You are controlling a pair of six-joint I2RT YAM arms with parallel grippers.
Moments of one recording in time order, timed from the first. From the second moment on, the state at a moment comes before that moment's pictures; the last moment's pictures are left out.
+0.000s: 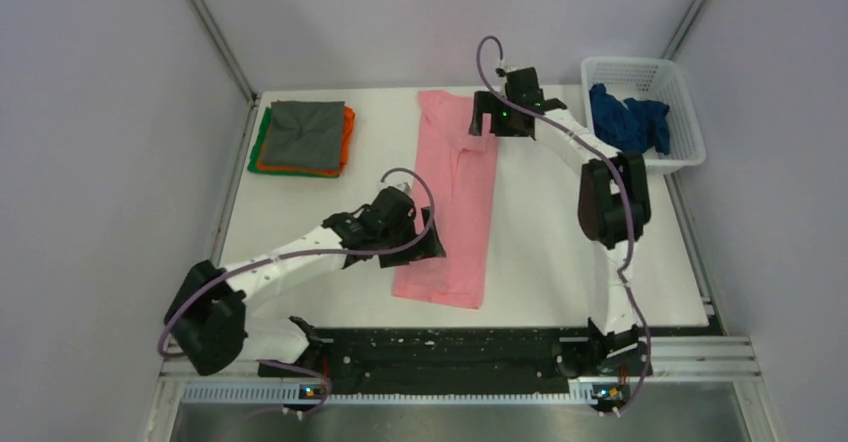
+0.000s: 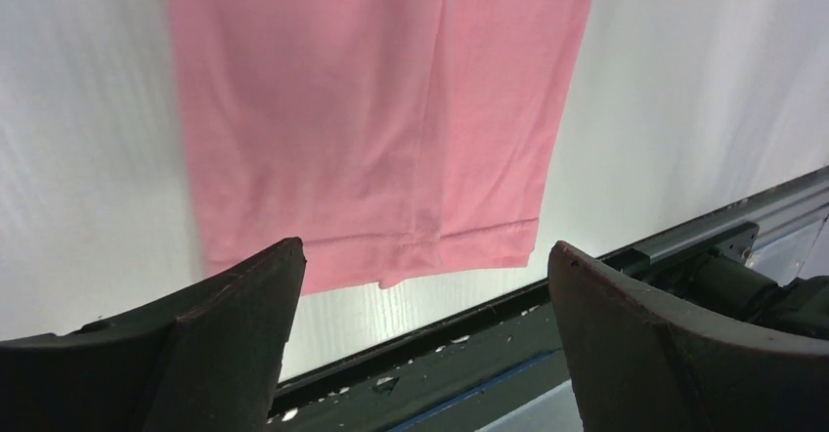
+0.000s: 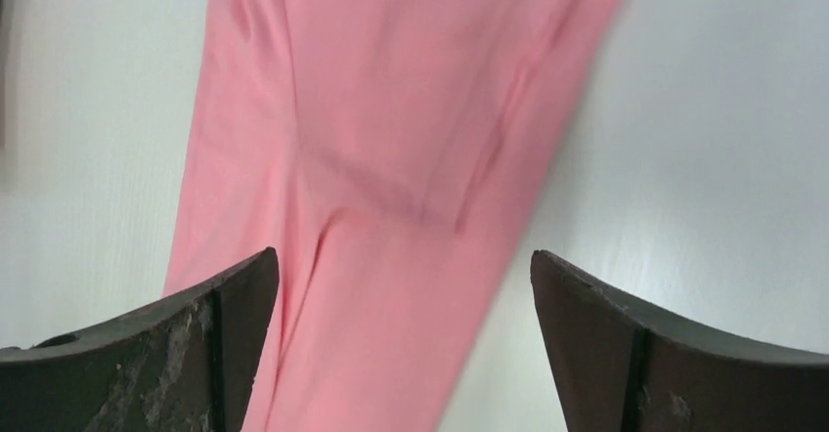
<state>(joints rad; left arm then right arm) -0.77 1.38 0.84 -0.42 0.11 -0.89 0.31 2.28 1.94 -0.41 -0.18 0.27</state>
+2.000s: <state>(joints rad) -0.70 1.07 0.50 -0.36 0.31 -0.95 1.08 1.12 0.56 -0.31 0.03 0.69</state>
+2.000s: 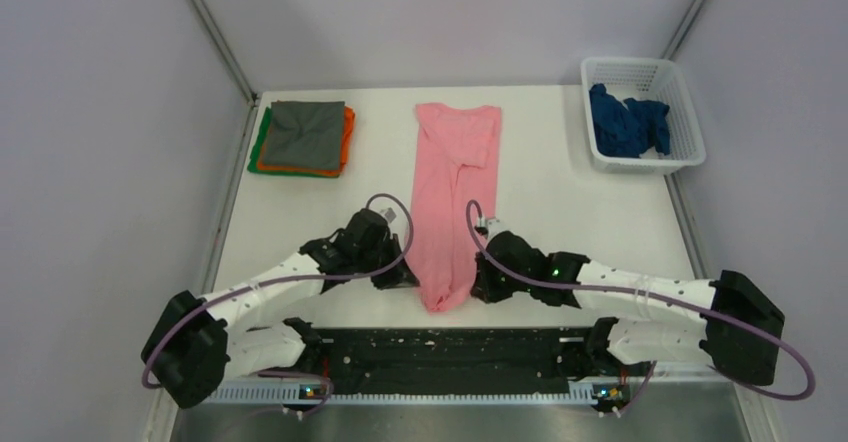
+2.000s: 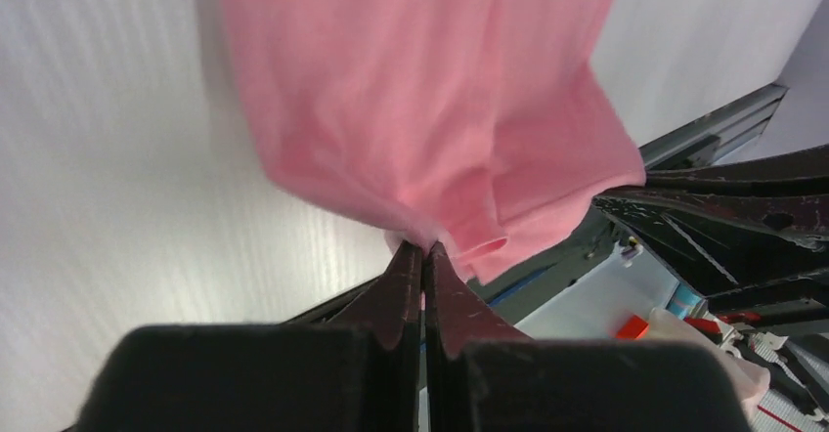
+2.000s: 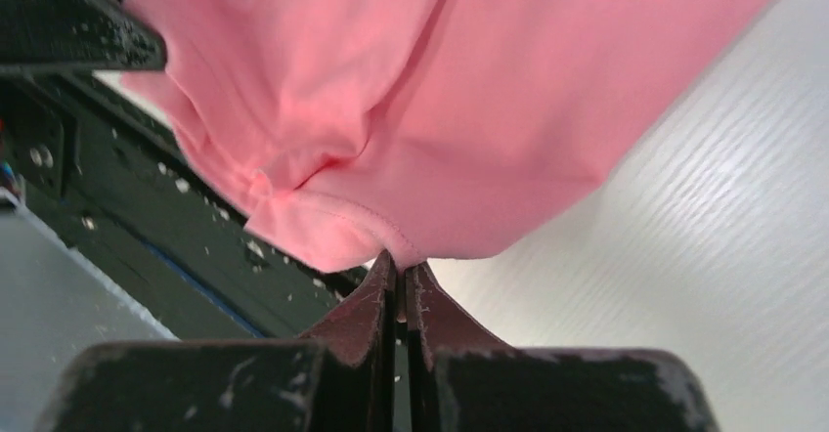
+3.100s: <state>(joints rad) -0.38 1.92 1.43 -0.37 0.22 -0.68 0.45 1.66 1.04 -0.16 -0.08 0.49</state>
